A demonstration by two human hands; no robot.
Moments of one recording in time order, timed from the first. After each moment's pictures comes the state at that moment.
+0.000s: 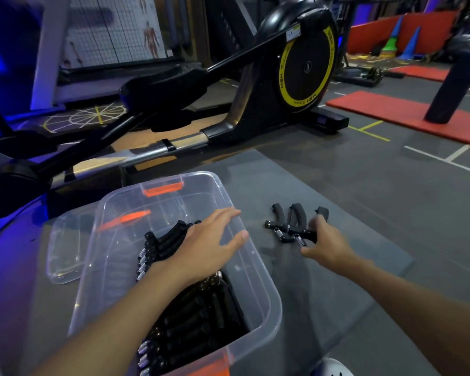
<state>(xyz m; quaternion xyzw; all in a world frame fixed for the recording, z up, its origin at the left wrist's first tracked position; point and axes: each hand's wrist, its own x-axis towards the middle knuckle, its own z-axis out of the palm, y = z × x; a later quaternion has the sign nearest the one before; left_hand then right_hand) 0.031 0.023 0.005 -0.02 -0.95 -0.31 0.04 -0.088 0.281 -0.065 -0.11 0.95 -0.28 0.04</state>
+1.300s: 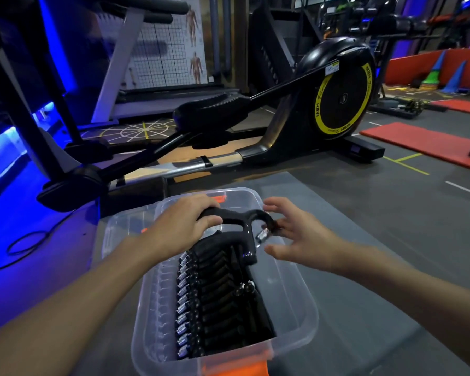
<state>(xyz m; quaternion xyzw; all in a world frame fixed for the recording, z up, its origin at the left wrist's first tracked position) 0.083 -0.072 0.084 -0.04 -0.96 -0.22 0.17 0.002 0.179 0.074 -0.42 0.77 -0.46 0.15</state>
